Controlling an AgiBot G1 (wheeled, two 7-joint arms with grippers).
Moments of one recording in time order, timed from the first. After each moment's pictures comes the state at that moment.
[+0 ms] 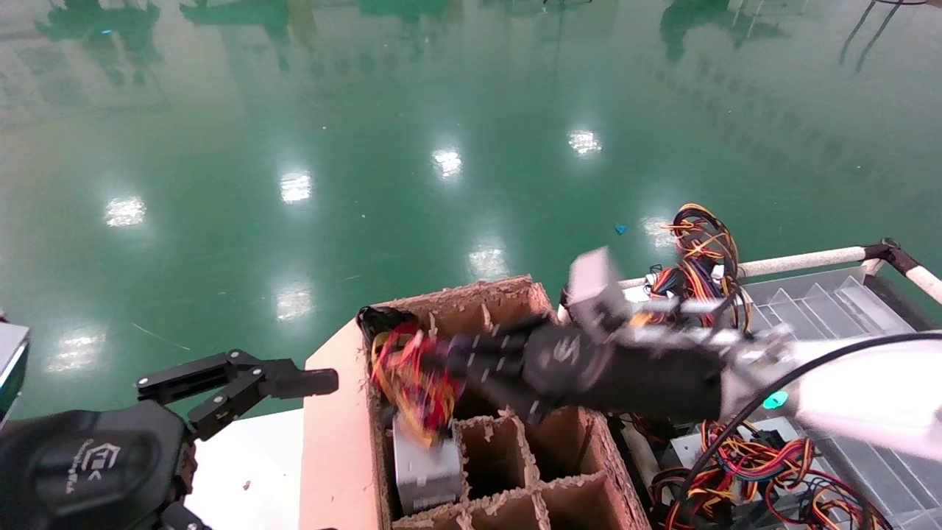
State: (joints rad) left arm -1.10 0.58 0.36 -1.26 0.67 1.46 -0.14; right arm 1.54 -1.09 -0.51 0.35 -1.04 -1.59 -0.19
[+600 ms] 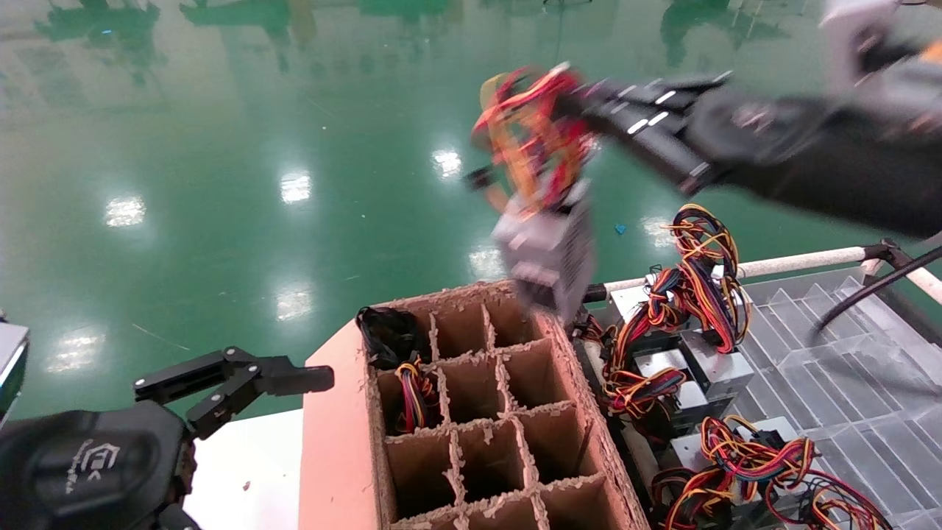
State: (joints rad) left arm -1.10 0.58 0.36 -1.26 0.67 1.46 -0.14; right arm 1.77 -0.88 -0.48 0.40 -0.93 -1.55 -0.14
